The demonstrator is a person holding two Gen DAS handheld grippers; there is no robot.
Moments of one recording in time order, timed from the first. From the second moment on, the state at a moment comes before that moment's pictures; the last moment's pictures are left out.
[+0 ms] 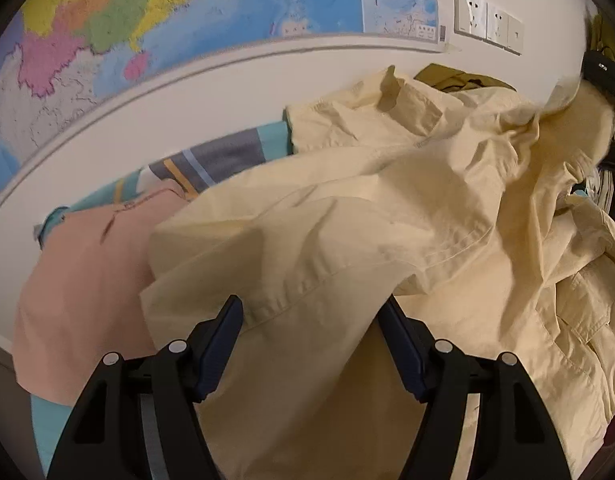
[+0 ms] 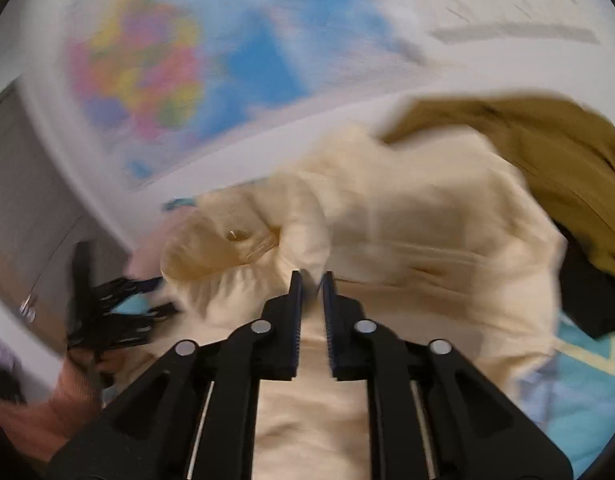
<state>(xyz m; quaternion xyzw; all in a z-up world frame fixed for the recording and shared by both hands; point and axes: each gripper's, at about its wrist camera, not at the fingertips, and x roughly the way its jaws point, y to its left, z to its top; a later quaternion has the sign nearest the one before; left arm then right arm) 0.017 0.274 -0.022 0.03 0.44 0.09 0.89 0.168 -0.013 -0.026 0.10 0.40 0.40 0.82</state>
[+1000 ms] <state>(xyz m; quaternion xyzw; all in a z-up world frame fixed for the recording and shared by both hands) -0.035 0.249 -0.005 0.06 0.40 0.08 0.91 0.119 -0.031 -0.025 -0.01 0.36 0.38 0.85</state>
